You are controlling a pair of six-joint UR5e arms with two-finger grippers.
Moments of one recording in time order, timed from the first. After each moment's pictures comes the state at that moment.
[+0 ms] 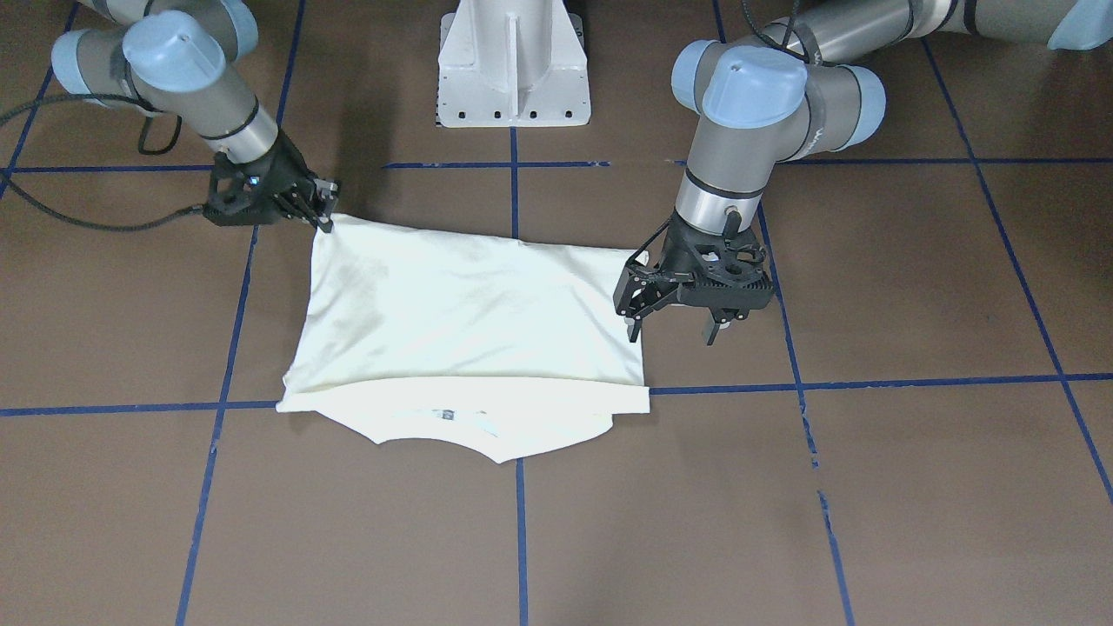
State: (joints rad) left arm -0.72 -2.18 -1.68 -1.82 -1.75 -1.11; right arm 0.51 -1.54 2.04 -1.15 2.00 1.35
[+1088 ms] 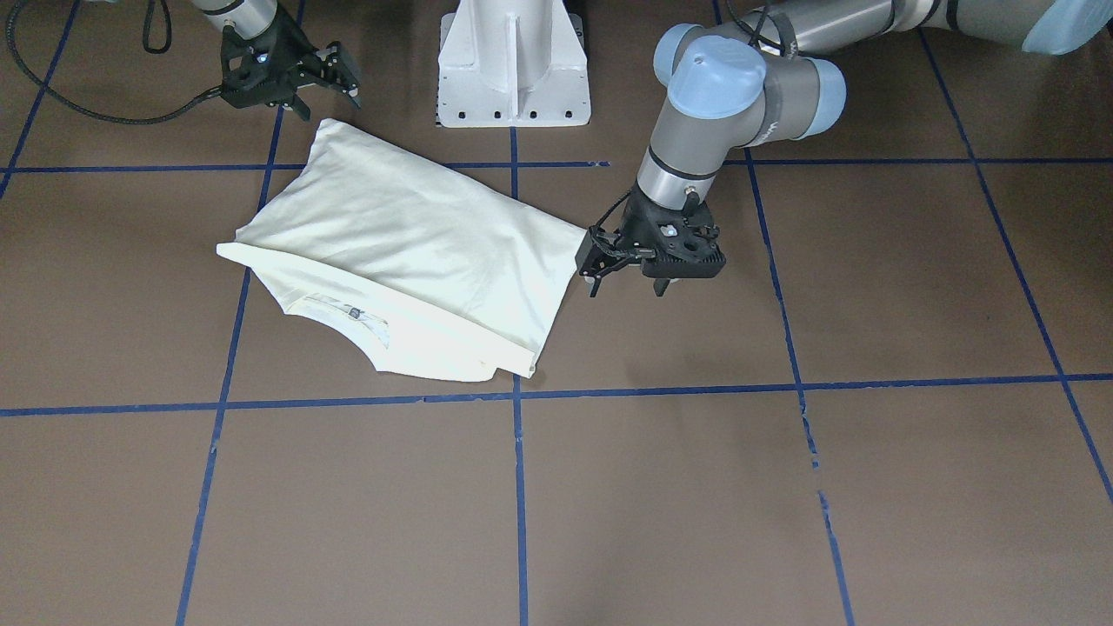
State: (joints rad) left arm -0.58 -2.14 -1.71 -1.82 -1.85 -1.38; right arm 0.34 -1.65 2.26 -1.15 1.87 1.41
